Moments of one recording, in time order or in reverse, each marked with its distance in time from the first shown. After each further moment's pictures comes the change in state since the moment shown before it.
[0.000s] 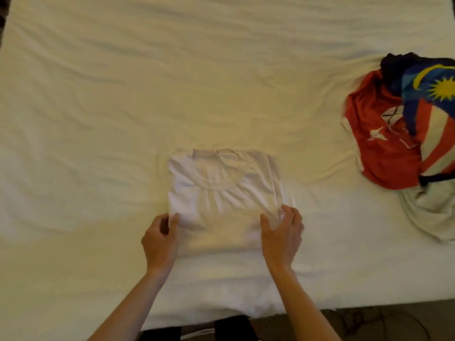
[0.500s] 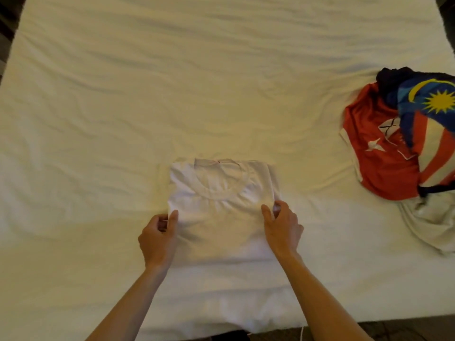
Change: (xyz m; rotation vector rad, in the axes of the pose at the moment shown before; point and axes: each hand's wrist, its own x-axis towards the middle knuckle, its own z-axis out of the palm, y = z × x) left_hand 0.020 0.016 0.006 -0.007 0.044 -0.038; right_hand 0.051 -0.009 0.003 -0.096 -0.127 -0.063
